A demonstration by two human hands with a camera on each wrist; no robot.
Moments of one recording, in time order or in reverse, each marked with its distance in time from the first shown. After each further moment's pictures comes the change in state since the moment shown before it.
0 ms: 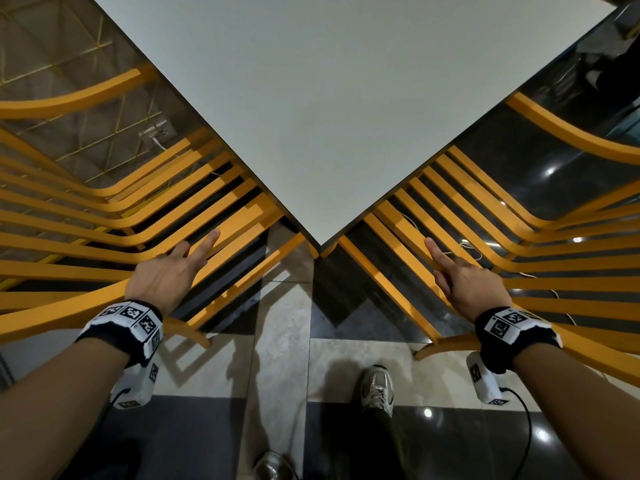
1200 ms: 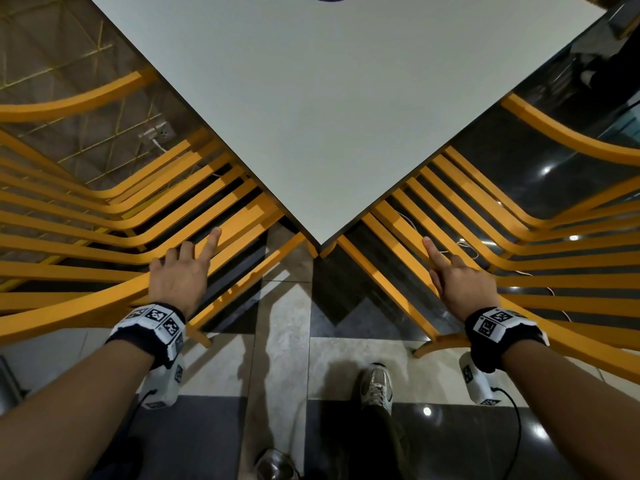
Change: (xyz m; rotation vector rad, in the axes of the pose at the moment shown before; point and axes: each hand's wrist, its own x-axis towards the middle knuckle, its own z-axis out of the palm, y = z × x) left_hand 0.000 0.020 0.009 0.037 0.021 -0.108; right_hand -0.010 -0.016 -0.006 -0.020 0.023 0.093
